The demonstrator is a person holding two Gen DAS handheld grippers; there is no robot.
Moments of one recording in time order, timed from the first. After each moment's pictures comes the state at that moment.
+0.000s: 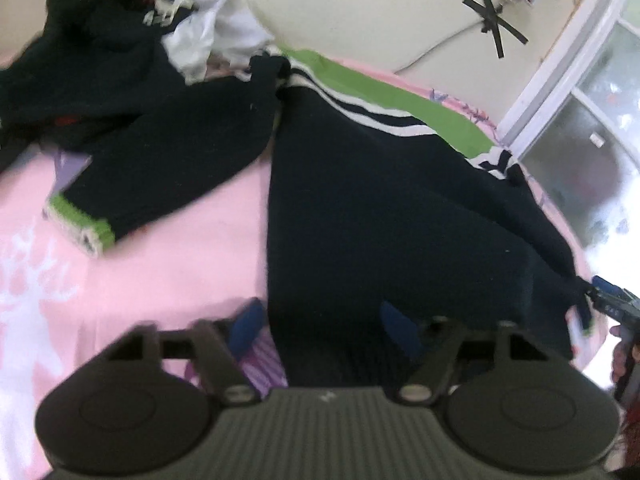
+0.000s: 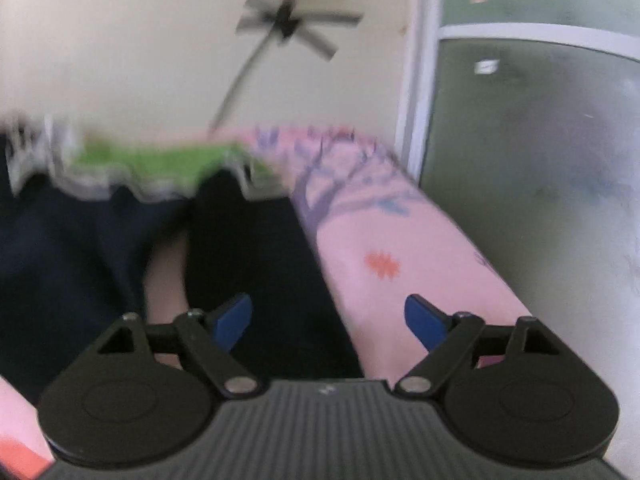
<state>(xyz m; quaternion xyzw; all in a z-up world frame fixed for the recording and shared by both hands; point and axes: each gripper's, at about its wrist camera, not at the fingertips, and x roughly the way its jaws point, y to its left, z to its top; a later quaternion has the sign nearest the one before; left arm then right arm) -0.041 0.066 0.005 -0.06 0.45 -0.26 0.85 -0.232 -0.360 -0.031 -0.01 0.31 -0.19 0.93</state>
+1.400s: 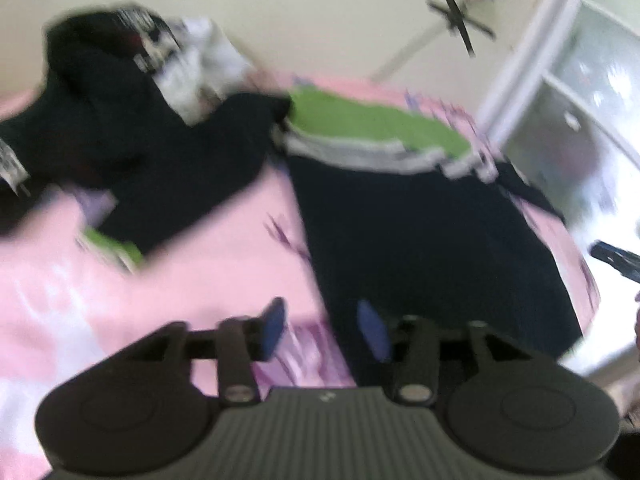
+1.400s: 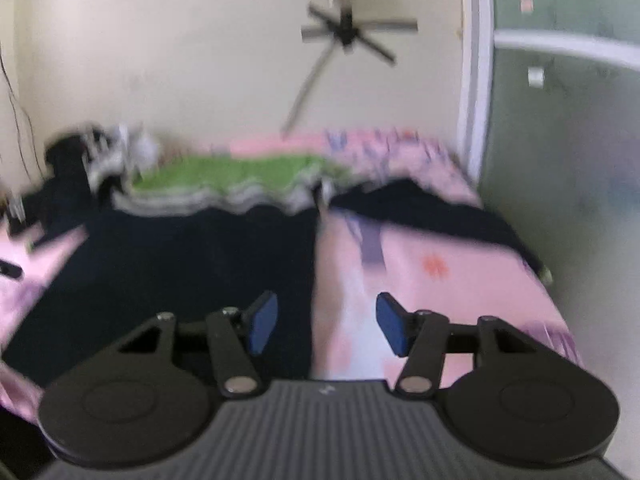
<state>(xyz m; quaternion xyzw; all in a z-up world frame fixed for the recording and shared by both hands) -0.060 0.098 0.050 -0.03 0.42 -0.28 0.86 -0.261 -0.360 0.040 0.05 0.26 -0.07 0.96</state>
